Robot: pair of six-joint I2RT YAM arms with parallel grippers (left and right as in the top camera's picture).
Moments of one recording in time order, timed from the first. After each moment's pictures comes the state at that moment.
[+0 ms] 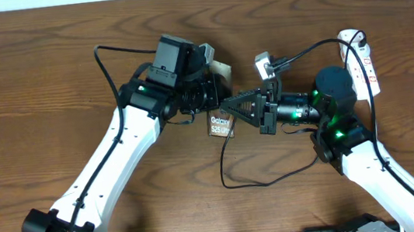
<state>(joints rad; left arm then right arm) -0.48 1.58 1.31 -0.66 0.52 -0.56 0.35 1.25 0.70 0.45 -1.03 0.69</state>
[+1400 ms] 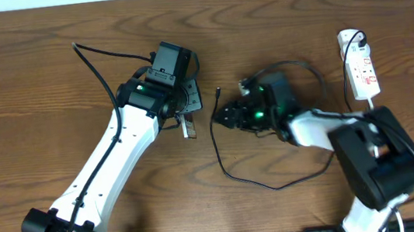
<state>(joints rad) -0.46 1.58 1.31 -0.83 0.01 -0.56 0.41 1.90 0.81 0.30 -0.69 0.78</state>
